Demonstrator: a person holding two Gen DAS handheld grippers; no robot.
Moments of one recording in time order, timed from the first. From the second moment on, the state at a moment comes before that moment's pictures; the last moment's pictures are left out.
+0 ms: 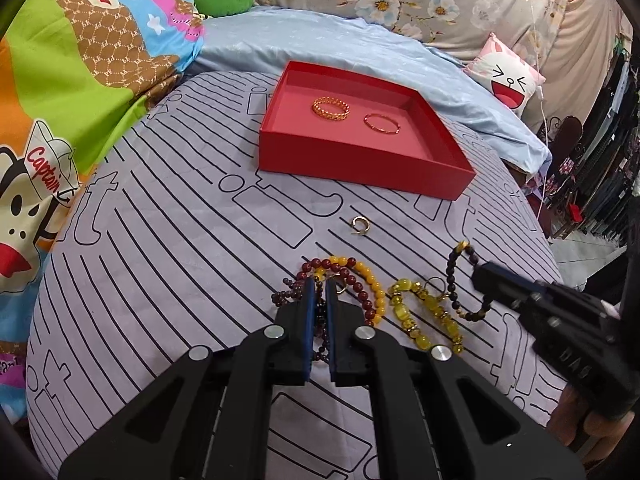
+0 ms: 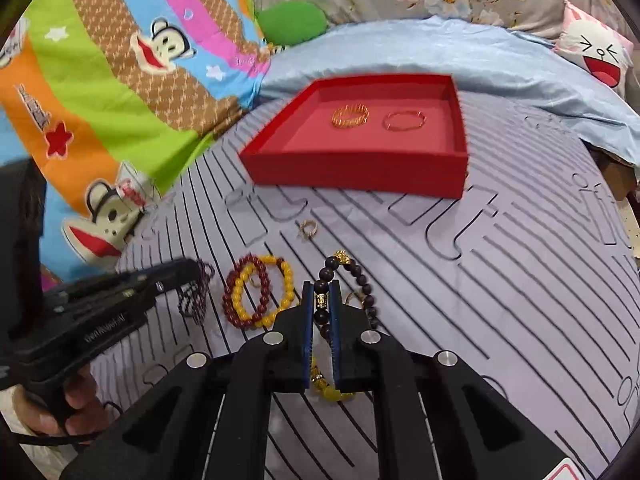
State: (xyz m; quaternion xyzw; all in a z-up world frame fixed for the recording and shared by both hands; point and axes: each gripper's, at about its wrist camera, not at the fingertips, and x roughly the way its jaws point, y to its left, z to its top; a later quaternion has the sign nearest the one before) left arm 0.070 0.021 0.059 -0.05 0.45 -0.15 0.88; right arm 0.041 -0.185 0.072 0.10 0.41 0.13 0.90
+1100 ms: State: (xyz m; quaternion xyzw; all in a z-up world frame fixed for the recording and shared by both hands) left arm 0.282 -0.055 0.096 0.01 0.41 -0.16 0.90; right arm 0.232 -0.218 0.104 0.07 0.37 0.05 0.92
